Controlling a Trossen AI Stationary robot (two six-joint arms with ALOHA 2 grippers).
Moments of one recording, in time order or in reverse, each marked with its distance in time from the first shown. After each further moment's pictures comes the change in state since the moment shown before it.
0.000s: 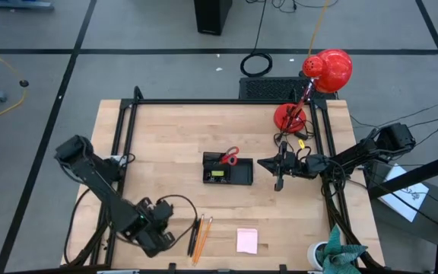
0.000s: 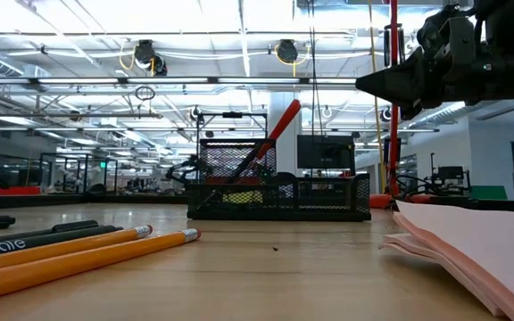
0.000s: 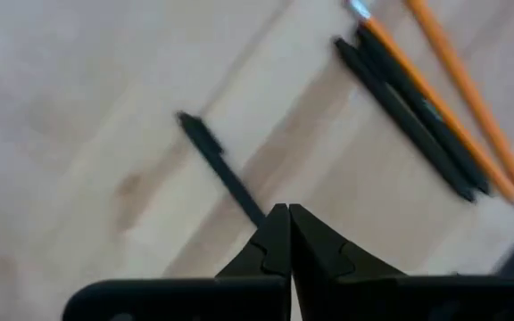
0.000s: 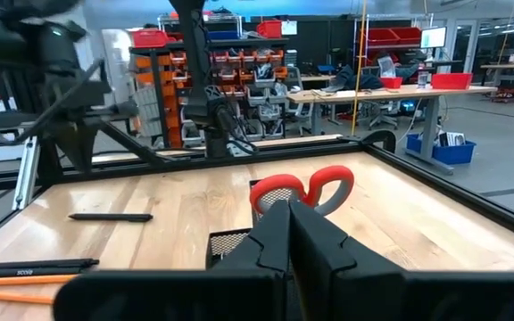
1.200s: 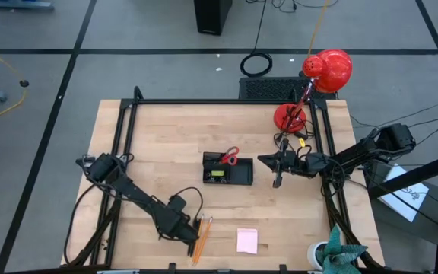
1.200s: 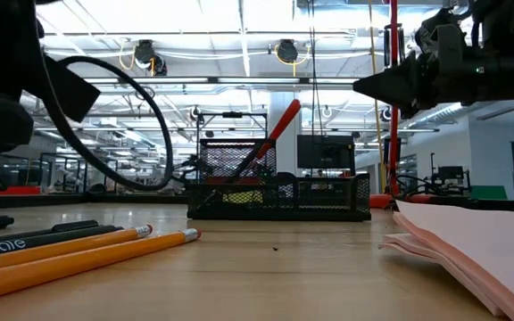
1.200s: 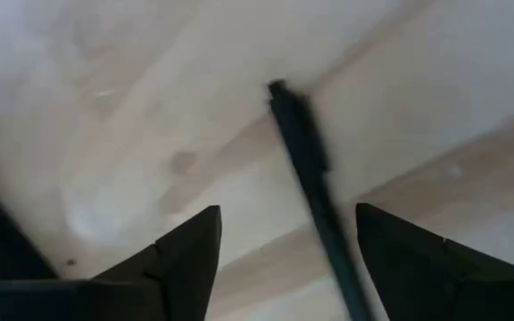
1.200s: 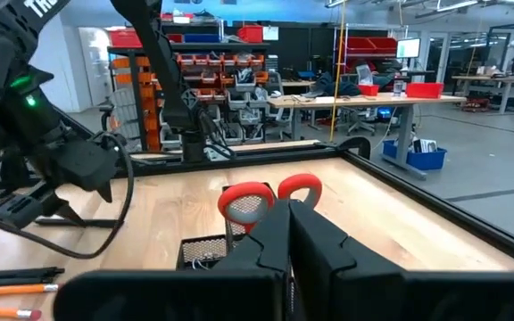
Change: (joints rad) left arm 0.186 0.333 0.099 -0.182 0.277 -0.040; right arm -0.033 0.000 0.000 0.008 0.027 -0.037
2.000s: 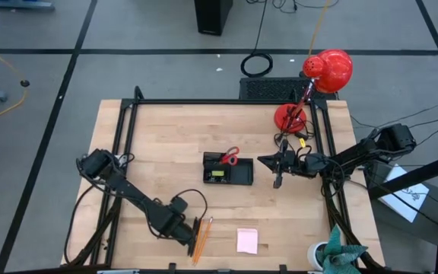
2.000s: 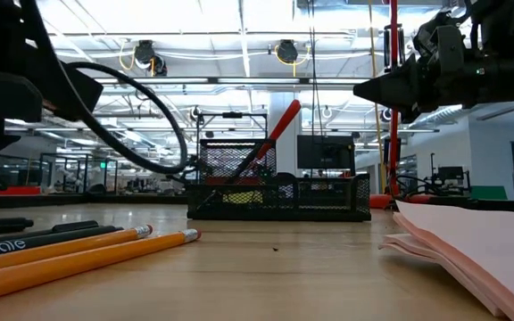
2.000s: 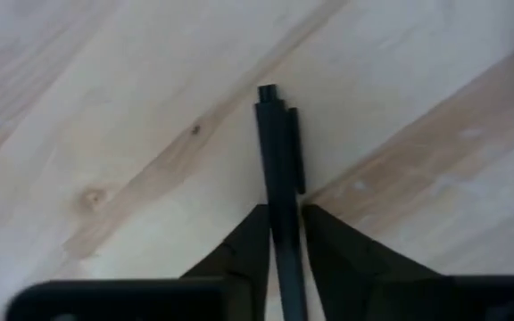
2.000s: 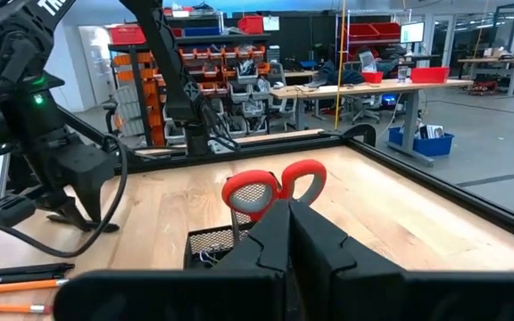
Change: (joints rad) left arm -0.002 -0.017 -0.143 0.307 -0.068 0.020; right arm 0.002 0.000 0.000 -0.022 -0.003 0.051
